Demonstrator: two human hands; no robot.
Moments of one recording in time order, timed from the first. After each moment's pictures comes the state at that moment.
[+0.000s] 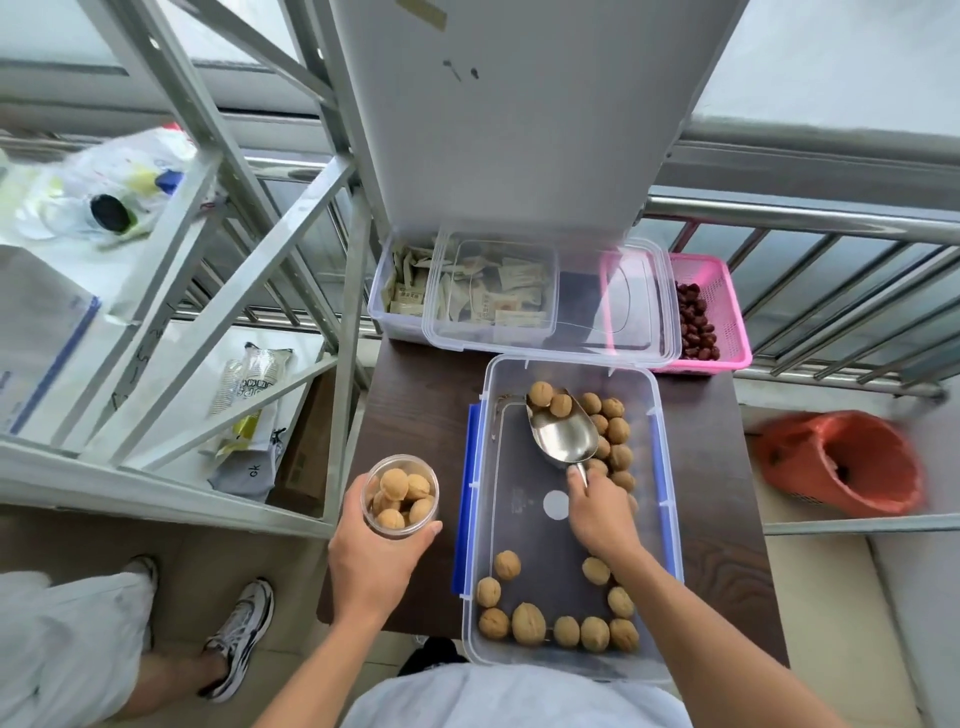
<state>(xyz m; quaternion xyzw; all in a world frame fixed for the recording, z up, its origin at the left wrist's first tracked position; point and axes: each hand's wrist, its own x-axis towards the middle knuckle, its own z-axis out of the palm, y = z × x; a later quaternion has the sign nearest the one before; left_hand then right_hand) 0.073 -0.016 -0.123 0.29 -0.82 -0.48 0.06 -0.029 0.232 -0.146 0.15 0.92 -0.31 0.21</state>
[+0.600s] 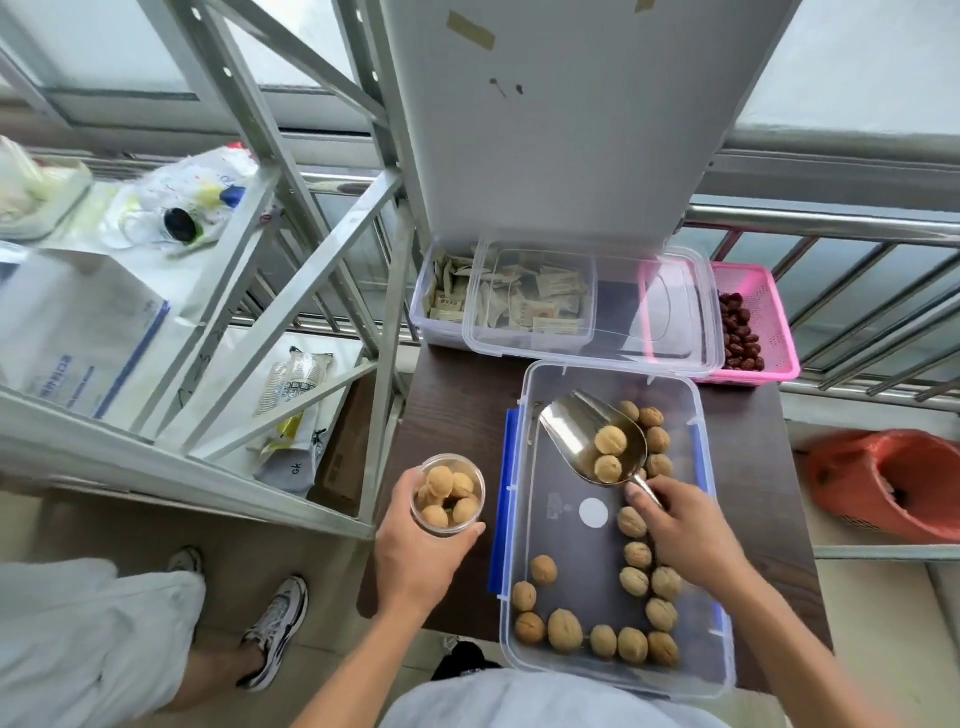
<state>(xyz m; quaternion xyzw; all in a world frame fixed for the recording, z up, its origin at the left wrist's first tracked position) 0.075 -0.017 -0.120 0.27 -0.84 -0.47 0.05 -0.017 0.270 -0.092 0.00 0.92 -0.36 0.17</state>
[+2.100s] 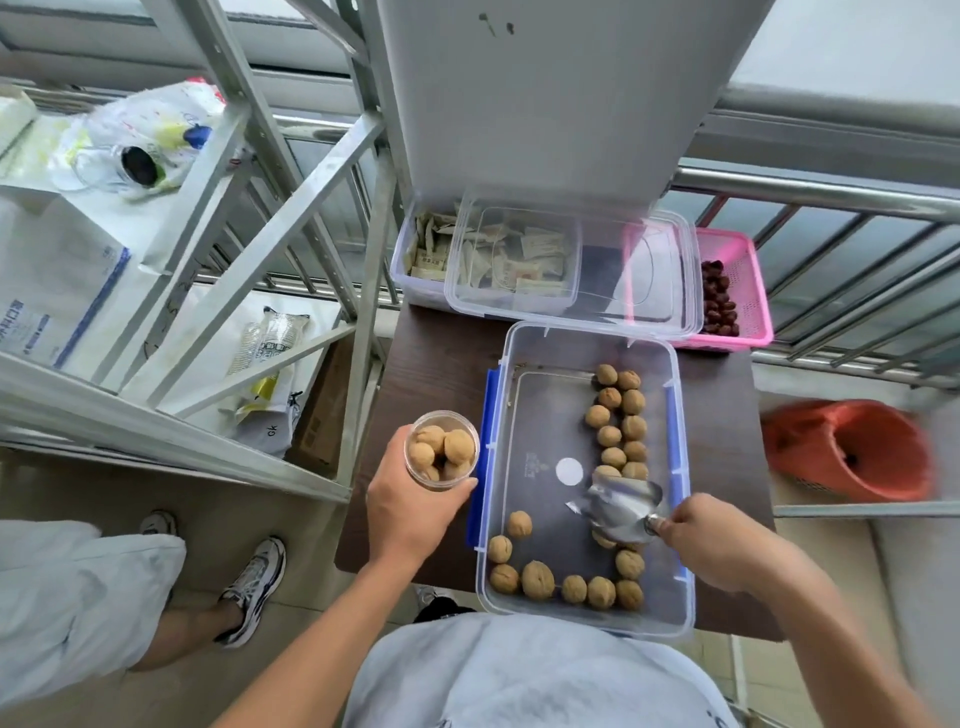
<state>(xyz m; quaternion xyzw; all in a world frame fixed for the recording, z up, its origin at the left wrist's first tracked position) 0.069 0.001 -0.111 0.23 -0.86 -0.45 0.08 0.008 0.294 -0.024 0.08 0.89 -0.12 0.42</state>
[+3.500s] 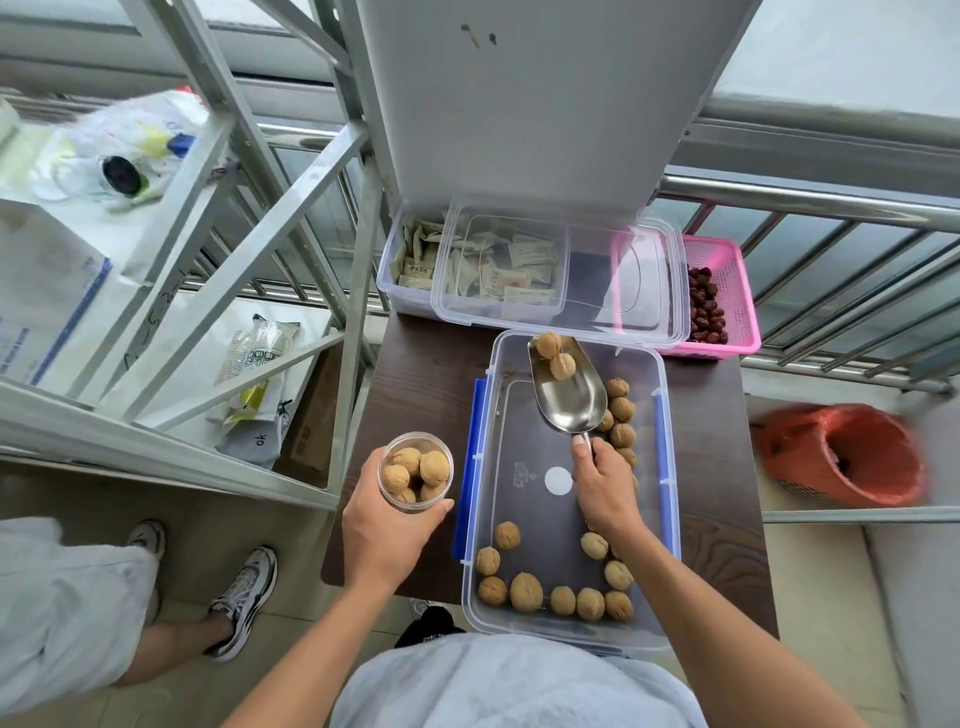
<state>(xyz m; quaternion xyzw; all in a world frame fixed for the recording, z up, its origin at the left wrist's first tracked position) 0.080 -0.007 -0.122 0.25 -0.85 -0.47 0.07 -0.021 0.234 -0.142 0.12 0.87 -0.45 0.14</state>
